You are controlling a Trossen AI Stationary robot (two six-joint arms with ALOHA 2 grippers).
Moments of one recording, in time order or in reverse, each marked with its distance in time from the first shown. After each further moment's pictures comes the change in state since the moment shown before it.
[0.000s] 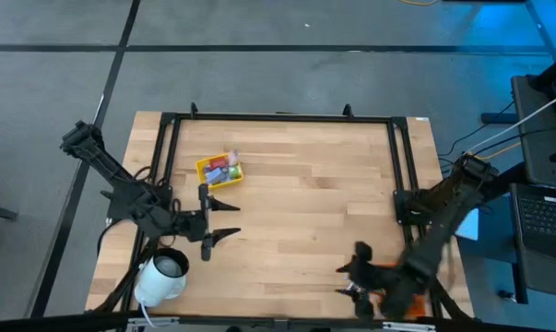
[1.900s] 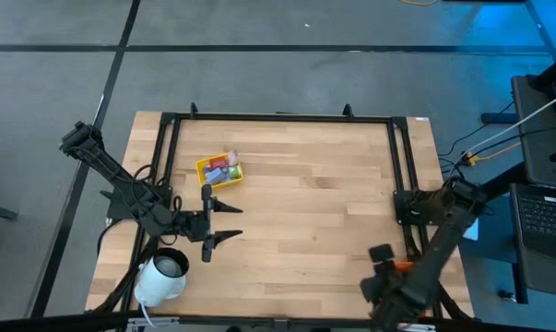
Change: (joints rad) left arm 0.029 0.015 0.000 0.046 0.065 0.008; right arm -0.032 0.234 0.361 -0.870 -0.645 -0.344
